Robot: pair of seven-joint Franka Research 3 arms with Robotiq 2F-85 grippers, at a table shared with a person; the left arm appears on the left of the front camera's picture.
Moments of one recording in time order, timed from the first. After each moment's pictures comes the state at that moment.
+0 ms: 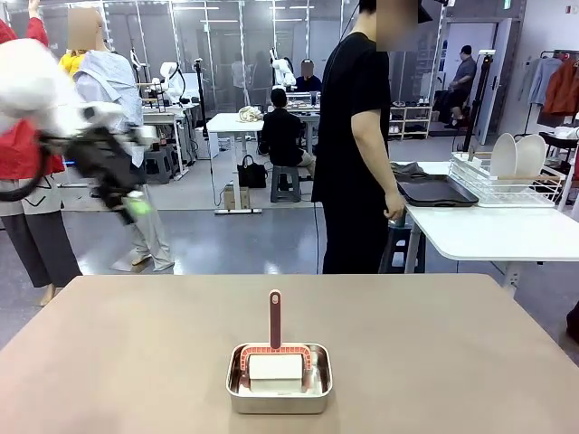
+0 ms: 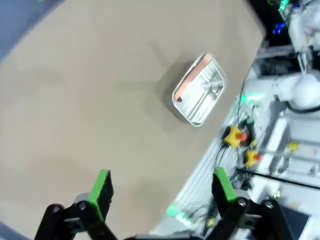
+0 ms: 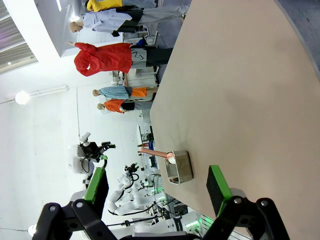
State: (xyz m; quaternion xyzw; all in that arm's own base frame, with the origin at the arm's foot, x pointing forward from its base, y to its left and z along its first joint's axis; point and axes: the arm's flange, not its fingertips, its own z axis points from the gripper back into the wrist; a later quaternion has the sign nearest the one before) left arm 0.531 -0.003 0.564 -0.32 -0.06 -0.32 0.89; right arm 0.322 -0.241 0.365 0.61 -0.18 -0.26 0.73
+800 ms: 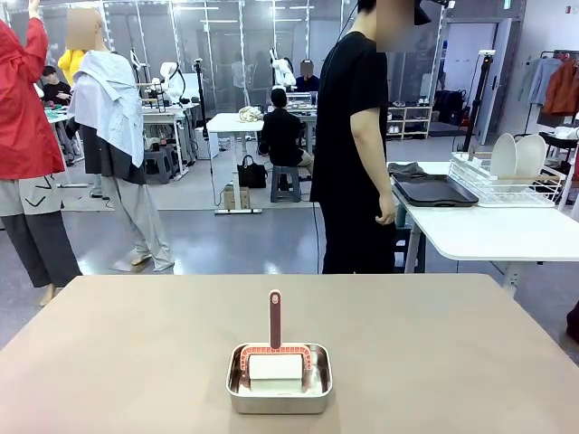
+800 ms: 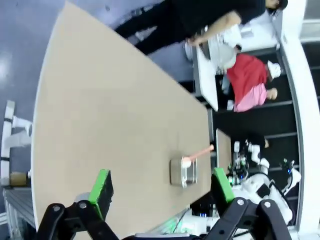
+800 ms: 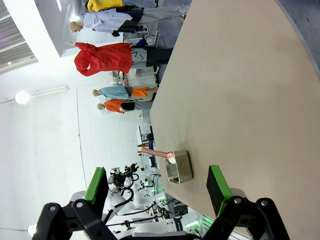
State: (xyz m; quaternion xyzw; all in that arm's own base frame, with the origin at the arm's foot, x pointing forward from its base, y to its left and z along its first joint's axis) left arm 0.319 0.315 0.439 -0.48 -0.28 0.14 0.82; right arm 0.323 -0.241 0.365 0.61 -0.18 -0.26 0.73
